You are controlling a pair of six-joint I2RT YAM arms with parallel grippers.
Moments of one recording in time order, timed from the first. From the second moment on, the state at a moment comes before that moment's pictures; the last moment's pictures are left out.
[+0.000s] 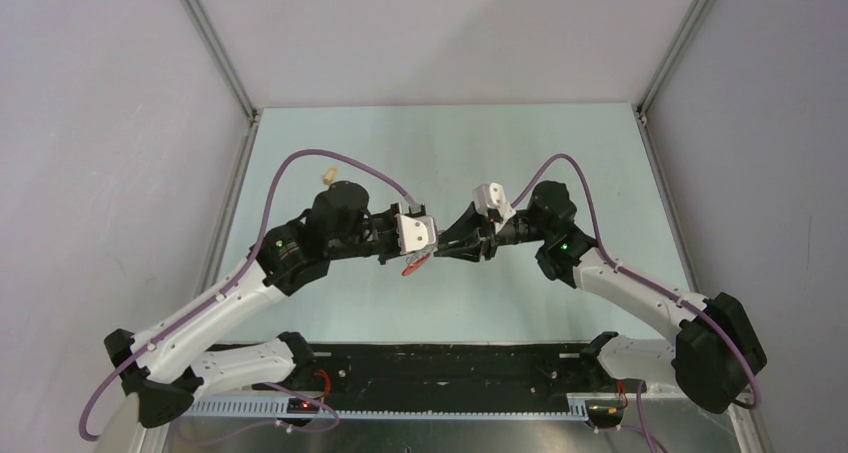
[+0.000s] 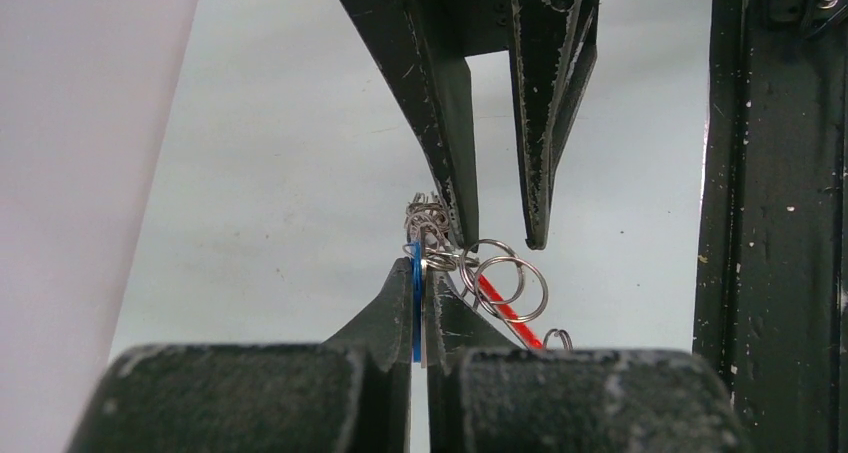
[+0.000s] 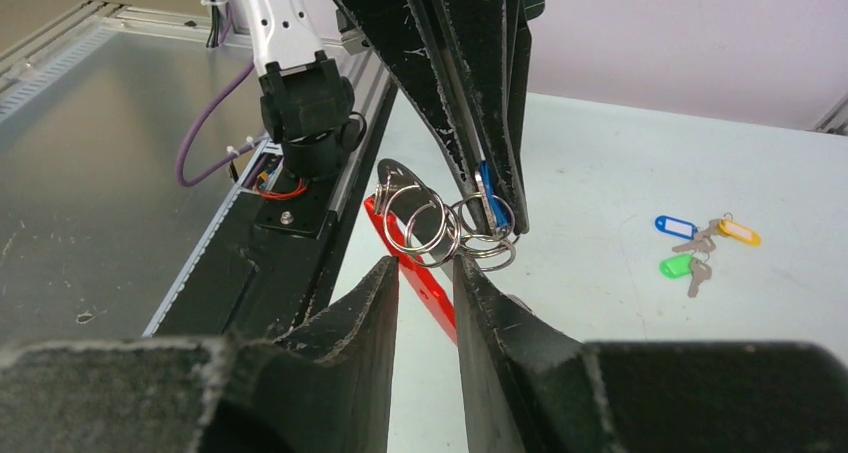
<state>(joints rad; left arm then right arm) -0.87 1.00 1.09 -0.54 0.29 0.58 0.66 1.20 0.74 0.52 -1.06 -0.05</state>
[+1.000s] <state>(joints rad) -0.87 1.00 1.09 -0.54 0.29 0.58 0.67 1.20 0.74 0.60 -1.02 0.03</state>
